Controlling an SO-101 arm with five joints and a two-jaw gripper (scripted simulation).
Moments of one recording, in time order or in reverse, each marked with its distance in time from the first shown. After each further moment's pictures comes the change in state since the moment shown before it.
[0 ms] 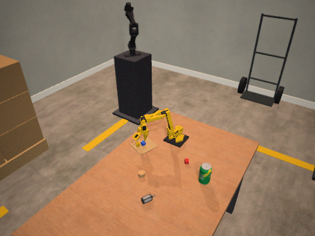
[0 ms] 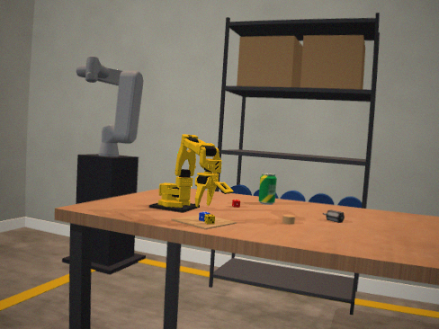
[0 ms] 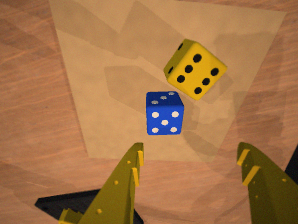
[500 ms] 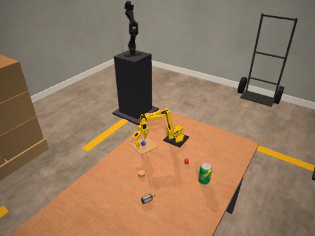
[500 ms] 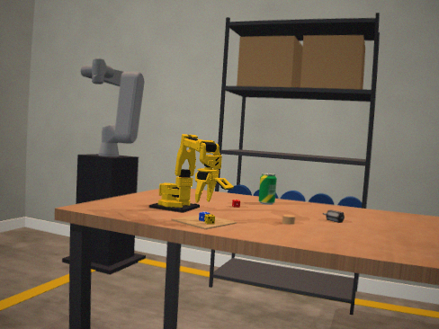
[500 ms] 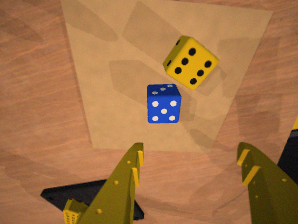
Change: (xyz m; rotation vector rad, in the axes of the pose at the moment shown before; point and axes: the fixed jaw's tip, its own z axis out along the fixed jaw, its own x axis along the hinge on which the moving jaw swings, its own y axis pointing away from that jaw) arm 0.001 0.001 -0.012 -0.002 0.003 0.000
